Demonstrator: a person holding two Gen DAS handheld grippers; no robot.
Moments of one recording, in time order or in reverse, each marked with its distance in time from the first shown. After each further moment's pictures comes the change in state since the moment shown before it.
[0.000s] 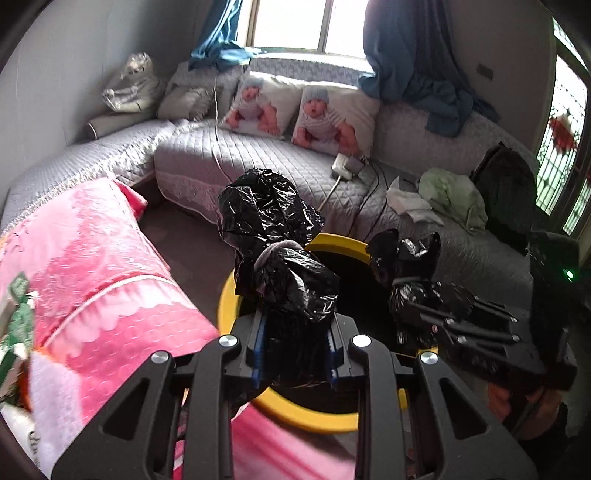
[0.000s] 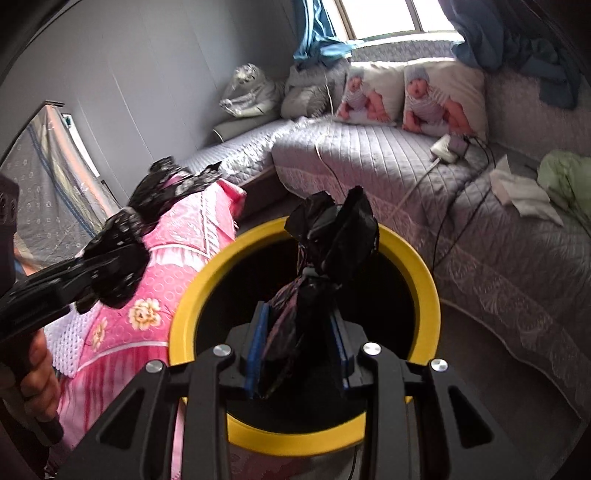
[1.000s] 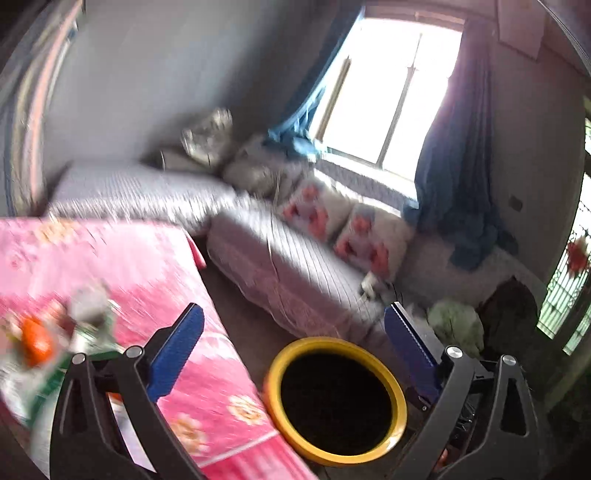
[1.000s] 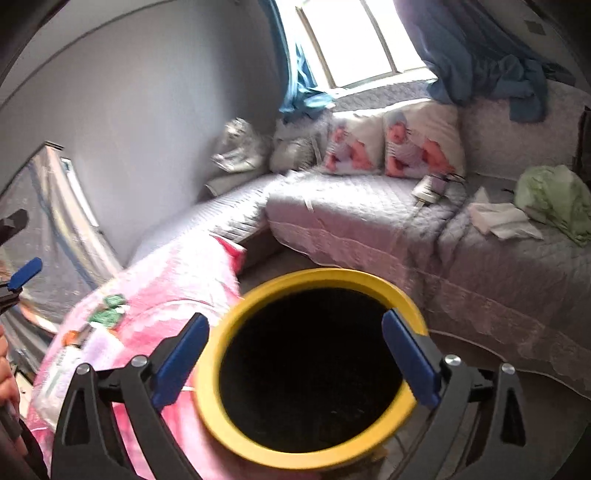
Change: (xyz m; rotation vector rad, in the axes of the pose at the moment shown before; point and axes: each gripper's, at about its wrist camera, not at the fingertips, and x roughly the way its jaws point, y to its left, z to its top) left arm -0.179 0.057 0.011 -0.282 -0.427 0.109; right arm -0.048 0.017 0.005 0.059 -0.239 0.006
